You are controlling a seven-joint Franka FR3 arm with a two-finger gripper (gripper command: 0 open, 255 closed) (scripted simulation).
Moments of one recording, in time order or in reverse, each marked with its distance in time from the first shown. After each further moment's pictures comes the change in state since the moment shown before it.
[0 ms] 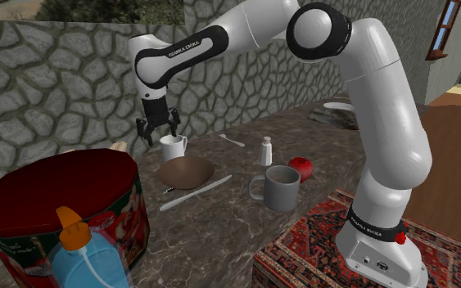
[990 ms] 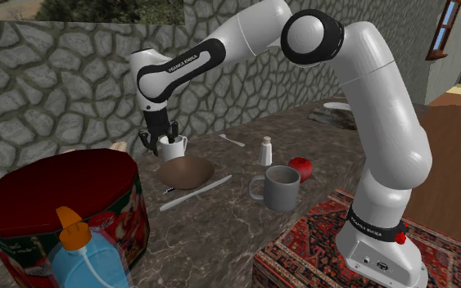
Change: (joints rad) arm 0.004 0.046 -0.009 -0.029 -0.016 0.072 0.012
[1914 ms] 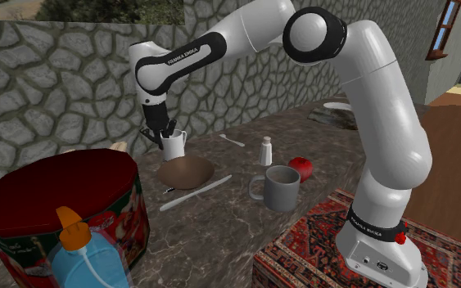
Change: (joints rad) arm 0.000 -0.017 0.004 0.027 0.007 -0.043 -0.007
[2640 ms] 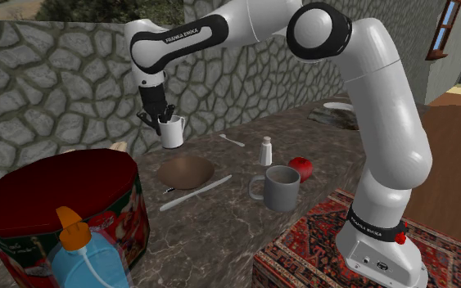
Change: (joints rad) arm 0.004 -0.029 0.007 0.101 0.014 -0.128 -0.016
